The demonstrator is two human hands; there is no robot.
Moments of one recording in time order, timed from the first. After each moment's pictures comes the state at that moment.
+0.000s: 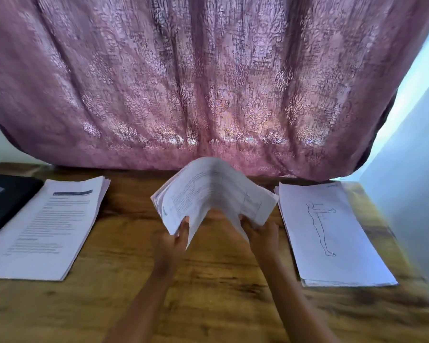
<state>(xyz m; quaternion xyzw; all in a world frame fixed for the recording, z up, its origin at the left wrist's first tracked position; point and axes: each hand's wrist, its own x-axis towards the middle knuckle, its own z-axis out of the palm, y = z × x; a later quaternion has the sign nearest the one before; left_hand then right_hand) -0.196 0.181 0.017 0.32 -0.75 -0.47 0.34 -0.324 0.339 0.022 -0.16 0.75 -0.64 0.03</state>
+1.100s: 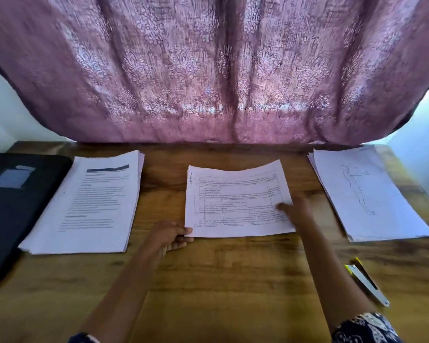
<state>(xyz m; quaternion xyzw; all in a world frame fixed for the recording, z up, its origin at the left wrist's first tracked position) -0.109 0.043 0.004 0.46 -0.56 -0.68 -0.10 -0.308 0.307 -0.011 0.02 0.85 -0.49 0.18</state>
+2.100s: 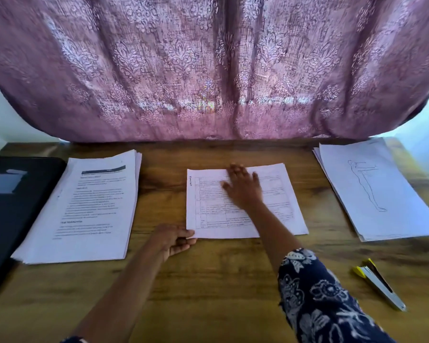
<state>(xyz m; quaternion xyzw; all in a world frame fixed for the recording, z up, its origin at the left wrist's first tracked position) -0.116 0.040 0.001 0.48 -0.53 -0.69 -0.09 -0.320 0.168 -0.040 -0.31 0.94 -0.07 0.07</state>
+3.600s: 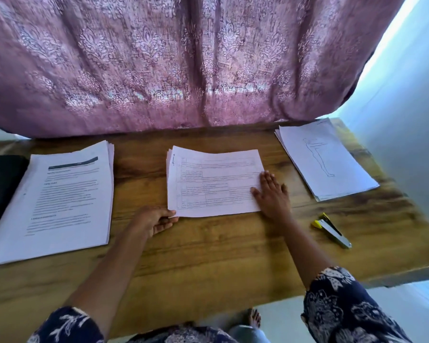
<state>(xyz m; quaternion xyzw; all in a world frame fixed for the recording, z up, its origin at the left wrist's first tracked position) -0.114 0.039 -0.001 0.45 -0.55 -0.69 -0.11 -0.261 0.327 -0.035 -0.14 0.98 -0.08 0.09</state>
